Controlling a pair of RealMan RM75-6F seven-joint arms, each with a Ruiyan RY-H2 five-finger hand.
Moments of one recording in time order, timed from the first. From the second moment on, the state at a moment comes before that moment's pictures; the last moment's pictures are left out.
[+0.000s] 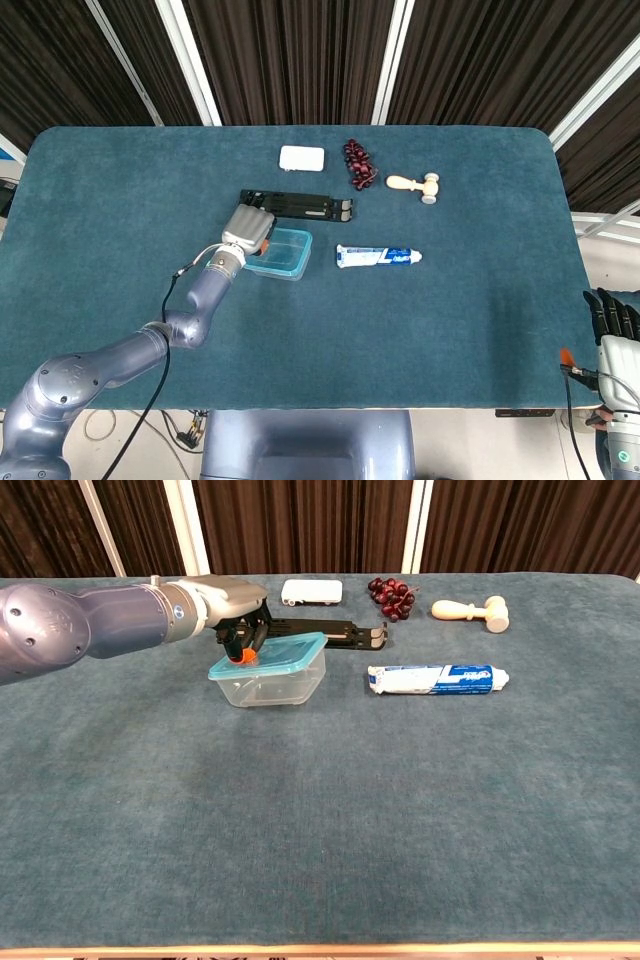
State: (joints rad) left arm -1.14 -1.83 -0.18 -0.83 0.75 0.56 0.49; right arm 0.02 -1.13 0.12 -1.69 -1.33 1.48 -0.08
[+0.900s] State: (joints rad) left arm -0.84 -1.35 -0.12 -1.68 0.85 1.35 0.72; right arm 0.03 -1.12 0.10 -1.65 -1.39 1.50 -0.09
